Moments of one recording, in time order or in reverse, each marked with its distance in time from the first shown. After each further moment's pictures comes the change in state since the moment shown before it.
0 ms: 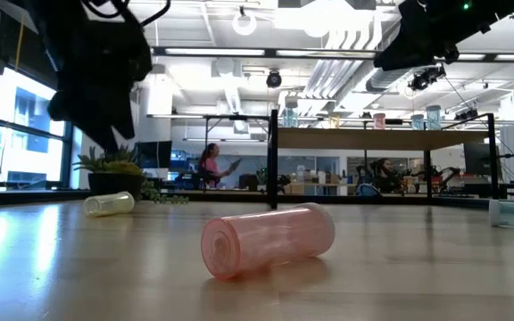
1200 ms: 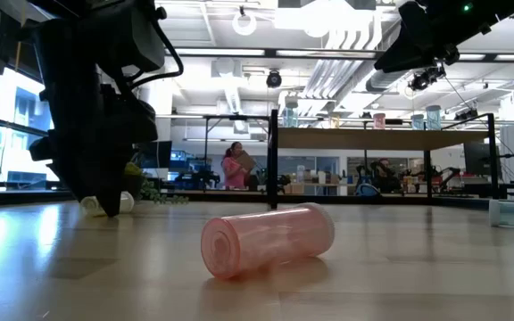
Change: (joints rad) left arm -0.014 0.340 0.003 0.035 -0.006 -0.196; right arm 0.000 0.005 0.000 -0.016 0.000 0.008
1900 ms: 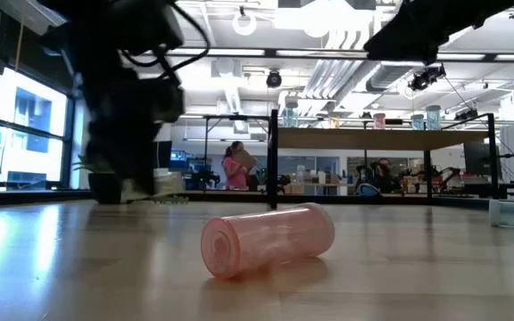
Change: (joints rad) left arm 0.080 -0.058 -0.004 0.210 0.092 0.353; right arm 0.000 0.000 0.000 0.111 -0.333 -0.033
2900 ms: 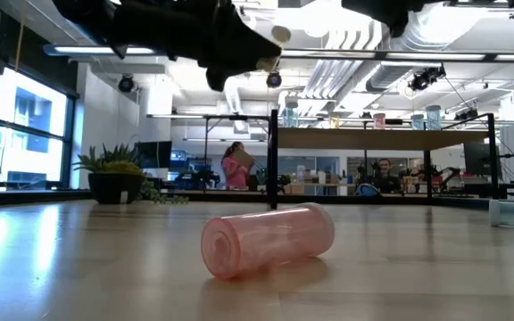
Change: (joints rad) left arm 0.153 -0.025 0.000 0.955 0.091 0.724; right arm -0.001 0.099 0.000 0.443 -0.219 -0.159
